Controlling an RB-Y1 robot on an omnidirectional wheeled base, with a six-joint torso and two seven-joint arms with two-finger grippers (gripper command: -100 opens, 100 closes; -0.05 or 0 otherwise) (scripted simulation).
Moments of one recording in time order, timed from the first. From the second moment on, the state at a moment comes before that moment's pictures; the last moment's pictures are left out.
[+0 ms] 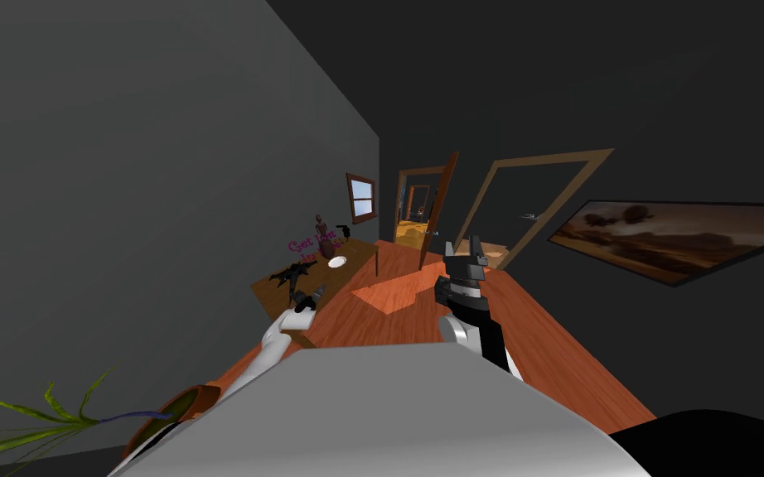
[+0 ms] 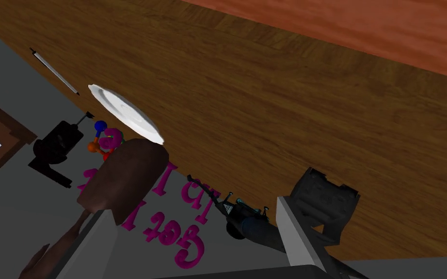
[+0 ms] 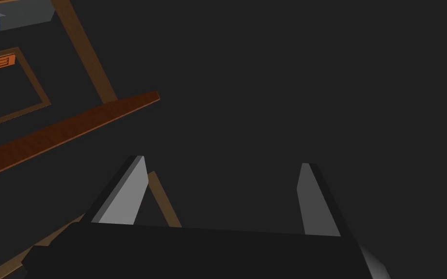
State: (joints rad) left arm -0.05 0.35 0.07 -1.14 -0.01 0.31 -0.30; right arm 0.46 0.01 0.02 -2.38 -0.10 -0.48 -0.02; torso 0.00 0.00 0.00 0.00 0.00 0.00
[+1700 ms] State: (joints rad) left arm -0.27 0.46 0.09 -0.67 0.01 0.61 -0.44; right arm 0.46 0.01 0.02 -2.38 -0.10 -0.48 -0.02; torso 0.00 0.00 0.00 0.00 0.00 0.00
